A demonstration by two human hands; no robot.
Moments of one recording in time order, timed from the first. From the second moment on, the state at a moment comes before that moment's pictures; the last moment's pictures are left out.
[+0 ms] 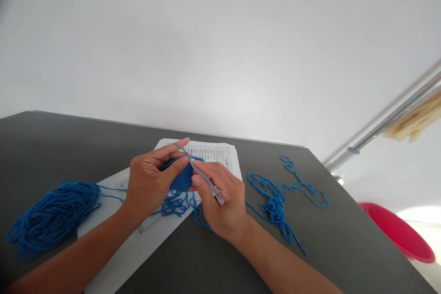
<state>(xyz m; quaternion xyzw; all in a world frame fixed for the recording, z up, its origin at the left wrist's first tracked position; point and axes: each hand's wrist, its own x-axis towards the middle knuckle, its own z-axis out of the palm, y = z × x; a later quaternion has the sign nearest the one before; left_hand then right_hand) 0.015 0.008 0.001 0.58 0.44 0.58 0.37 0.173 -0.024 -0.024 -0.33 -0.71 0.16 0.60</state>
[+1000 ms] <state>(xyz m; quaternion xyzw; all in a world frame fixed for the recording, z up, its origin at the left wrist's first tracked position) 0.003 0.018 0.004 0.43 0.31 0.55 0.64 0.197 -0.021 -0.010 -0.27 -0.77 0.18 0.55</state>
